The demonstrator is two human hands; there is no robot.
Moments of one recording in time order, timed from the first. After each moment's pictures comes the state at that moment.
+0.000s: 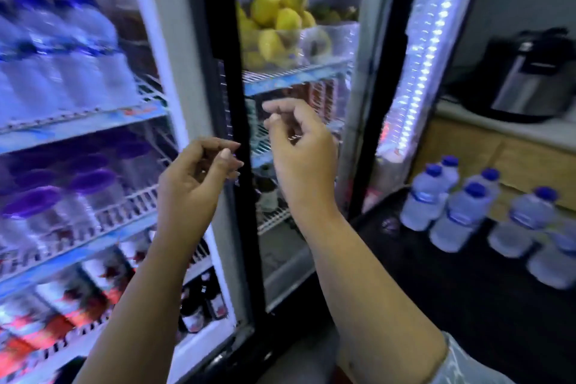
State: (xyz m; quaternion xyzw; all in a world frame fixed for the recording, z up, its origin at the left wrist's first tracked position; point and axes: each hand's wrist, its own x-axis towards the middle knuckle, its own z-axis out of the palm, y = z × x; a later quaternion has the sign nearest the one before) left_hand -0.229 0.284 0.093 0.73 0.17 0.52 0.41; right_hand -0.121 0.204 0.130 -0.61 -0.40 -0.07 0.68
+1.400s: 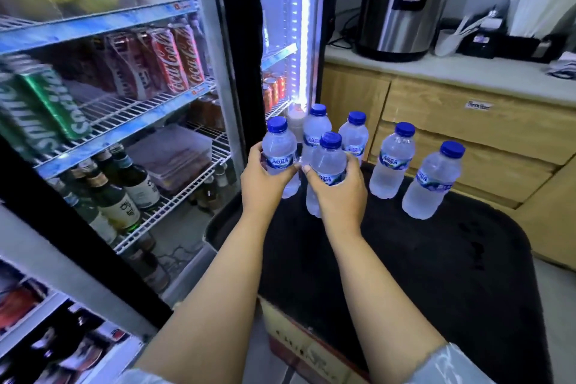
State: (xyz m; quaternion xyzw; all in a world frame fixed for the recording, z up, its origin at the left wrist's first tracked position) left_hand 0.073 0.163 -0.048 0.73 0.23 0.32 0.56; right_hand 0.107 0.045 -0.043 -0.77 -0.09 -0.08 0.63
